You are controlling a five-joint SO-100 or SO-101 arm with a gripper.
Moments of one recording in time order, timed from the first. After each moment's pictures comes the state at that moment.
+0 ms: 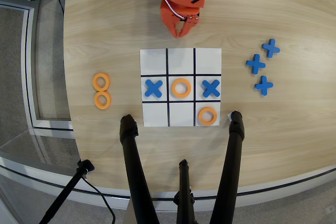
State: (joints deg) arm 5.0 192.0 180.3 73.6 -87.7
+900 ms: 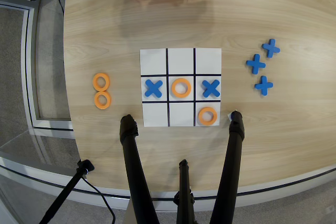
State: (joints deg) arm 89.3 193.4 180.3 74.4 -92.3
